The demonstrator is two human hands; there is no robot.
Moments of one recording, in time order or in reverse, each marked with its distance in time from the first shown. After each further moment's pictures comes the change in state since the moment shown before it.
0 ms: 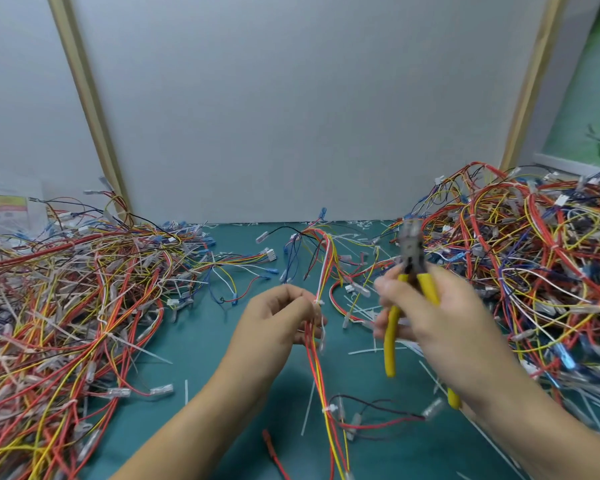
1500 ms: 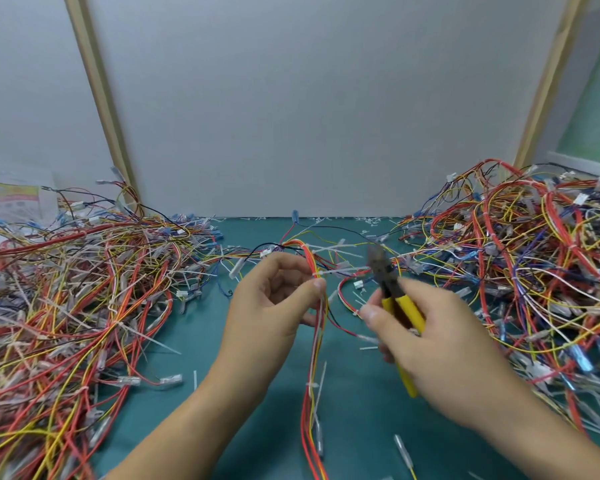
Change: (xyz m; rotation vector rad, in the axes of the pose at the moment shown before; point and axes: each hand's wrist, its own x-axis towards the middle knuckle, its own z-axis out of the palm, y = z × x) left_hand -0.002 0.006 -0.007 0.032 0.087 0.272; right_hand -0.011 0.011 0.001 -0.391 -0.168 -0.207
